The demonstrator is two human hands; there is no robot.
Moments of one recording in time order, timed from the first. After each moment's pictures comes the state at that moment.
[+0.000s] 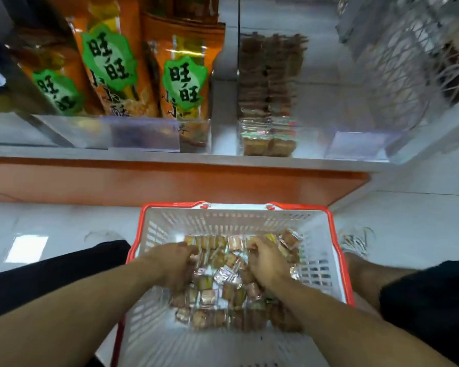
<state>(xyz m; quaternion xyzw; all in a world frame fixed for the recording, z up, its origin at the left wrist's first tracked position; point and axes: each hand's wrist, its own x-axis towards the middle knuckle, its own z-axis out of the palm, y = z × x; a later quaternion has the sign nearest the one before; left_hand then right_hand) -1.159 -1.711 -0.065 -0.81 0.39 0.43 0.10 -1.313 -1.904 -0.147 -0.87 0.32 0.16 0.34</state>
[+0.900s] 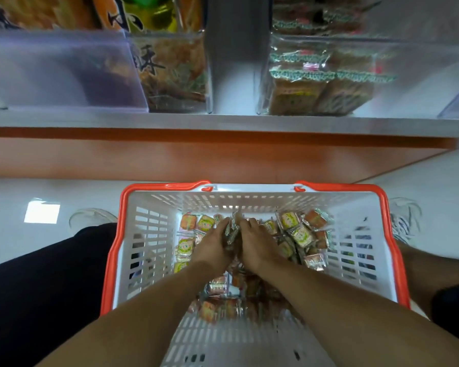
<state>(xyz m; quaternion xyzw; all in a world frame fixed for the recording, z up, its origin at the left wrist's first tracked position) -1.207 -1.748 -0.223 -0.86 0.16 0.42 -0.24 -1.274 -1.873 -0.233 -0.90 0.21 0.27 0.26</state>
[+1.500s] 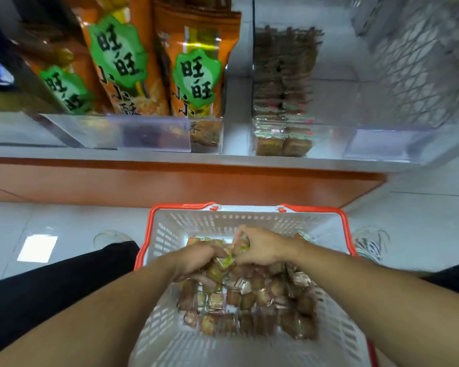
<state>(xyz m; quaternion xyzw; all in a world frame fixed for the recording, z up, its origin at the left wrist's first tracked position) -1.165 -1.733 -0.105 -0.68 -0.03 0.64 -0.37 -1.250 -1.916 -0.087 -0.84 0.14 0.34 0.40</state>
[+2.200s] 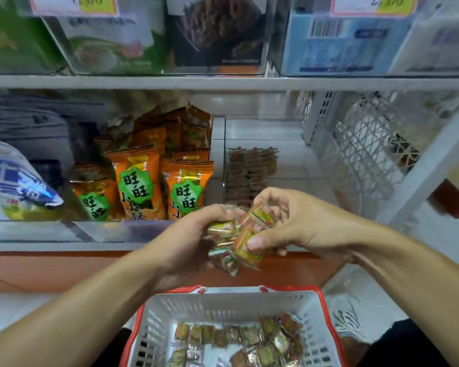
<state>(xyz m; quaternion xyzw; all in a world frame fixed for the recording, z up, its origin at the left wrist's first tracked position) -1.139 -1.806 0.176 -0.56 0.12 0.51 -0.64 -1.235 -1.994 0.188 -0.70 0.06 0.10 0.71</state>
